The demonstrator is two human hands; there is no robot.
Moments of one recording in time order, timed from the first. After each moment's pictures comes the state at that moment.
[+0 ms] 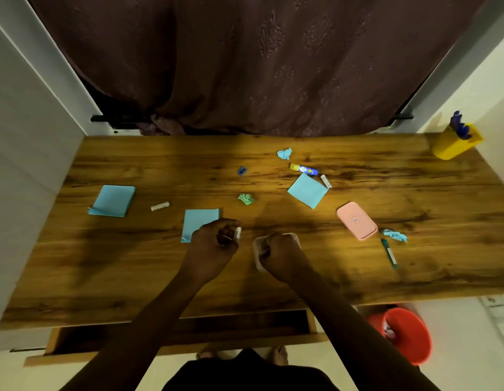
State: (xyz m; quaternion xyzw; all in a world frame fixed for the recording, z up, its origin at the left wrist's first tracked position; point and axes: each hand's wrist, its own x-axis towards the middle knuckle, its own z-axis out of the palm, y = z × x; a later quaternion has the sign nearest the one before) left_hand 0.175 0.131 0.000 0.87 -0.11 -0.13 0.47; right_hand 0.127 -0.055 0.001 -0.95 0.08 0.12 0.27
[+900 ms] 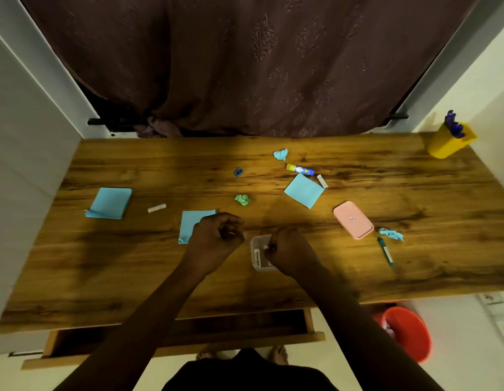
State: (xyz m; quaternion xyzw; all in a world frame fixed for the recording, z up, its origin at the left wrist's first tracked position) left_hand 0.178 0.116 0.026 0.85 -0.11 -0.14 0.50; right_hand 0.133 -0.080 -0.014 -0.95 0.11 0.12 0.26
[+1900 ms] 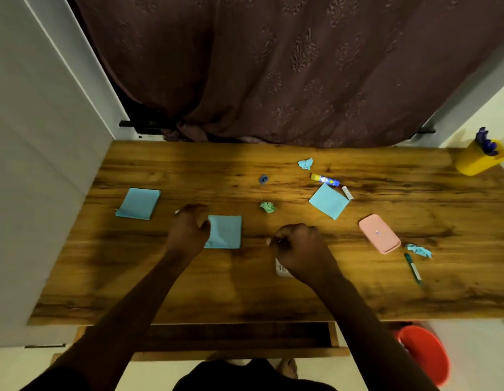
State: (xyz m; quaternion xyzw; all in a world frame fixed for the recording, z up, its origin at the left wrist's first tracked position) left_hand 0.253 0.213 -0.034 0.95 -0.06 -0.02 0.32; right_hand 0.141 -0.036 0.035 -0.95 0.05 0.01 0.30
